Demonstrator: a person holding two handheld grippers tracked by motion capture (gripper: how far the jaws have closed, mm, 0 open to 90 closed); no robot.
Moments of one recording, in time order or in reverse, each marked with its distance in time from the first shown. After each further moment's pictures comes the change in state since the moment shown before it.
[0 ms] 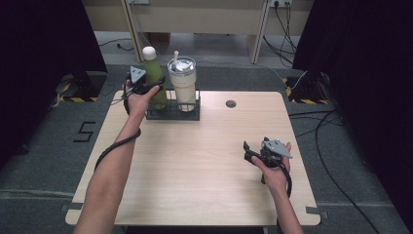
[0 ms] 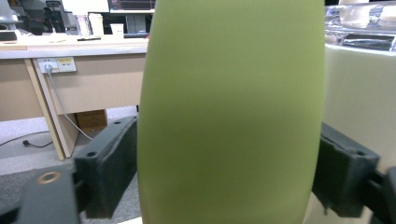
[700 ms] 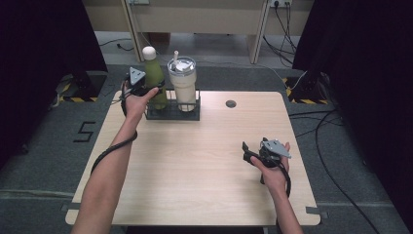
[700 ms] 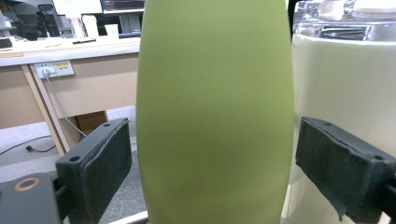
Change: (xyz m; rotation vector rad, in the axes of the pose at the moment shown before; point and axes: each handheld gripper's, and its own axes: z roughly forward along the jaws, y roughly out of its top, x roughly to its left) left arm -0.001 0.002 -0.012 0.015 -0.016 0.059; right arm 0.002 -0.001 0.001 0.010 0.009 -0.001
